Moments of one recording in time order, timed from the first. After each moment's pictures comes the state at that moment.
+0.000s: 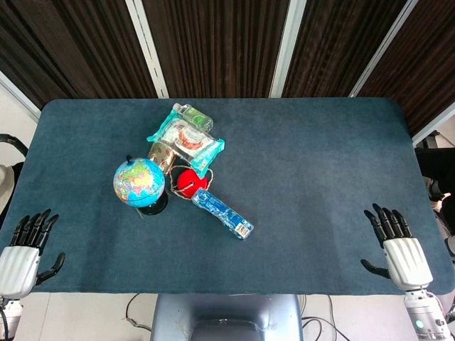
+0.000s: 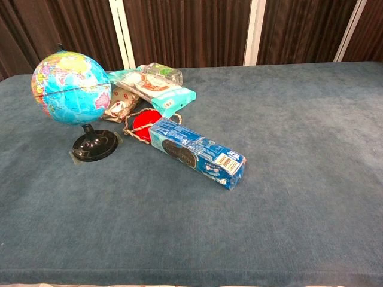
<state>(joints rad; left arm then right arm) -0.08 -1.20 -0.01 -1.50 1.63 1.59 0.01 0.07 -1.15 0.01 -1.64 -1.60 1.49 -0.11</state>
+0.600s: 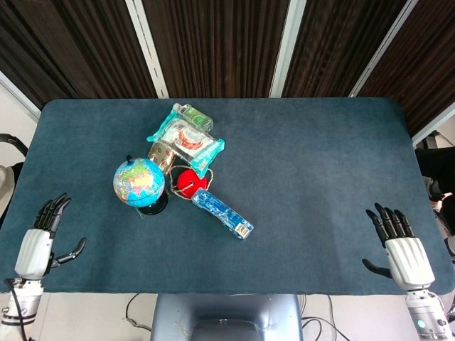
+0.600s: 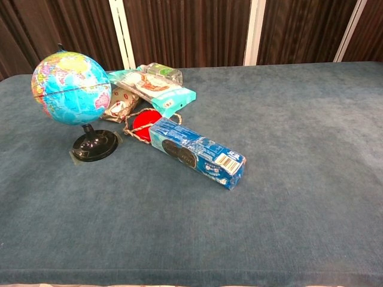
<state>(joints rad) -0.18 -1.35 -0.11 -1.39 1.61 1.57 -0.38 0.07 -1.15 0.01 -1.64 -1.59 1.49 -0.10</state>
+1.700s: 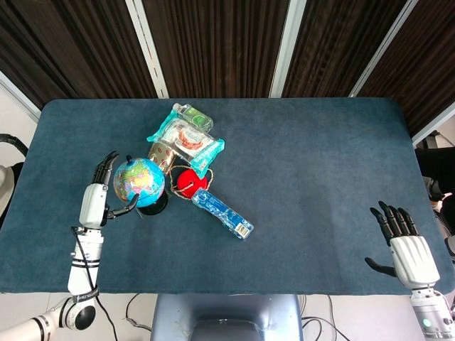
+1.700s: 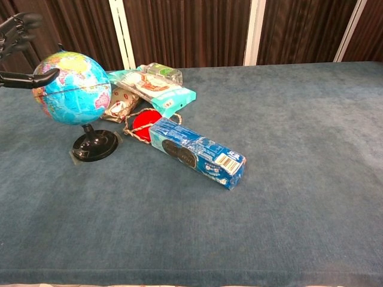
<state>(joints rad) -0.46 -1.62 -0.30 -1.35 1.39 1.37 -0.31 0.07 -1.12 0.01 -1.63 -1.59 1.49 -0.04</state>
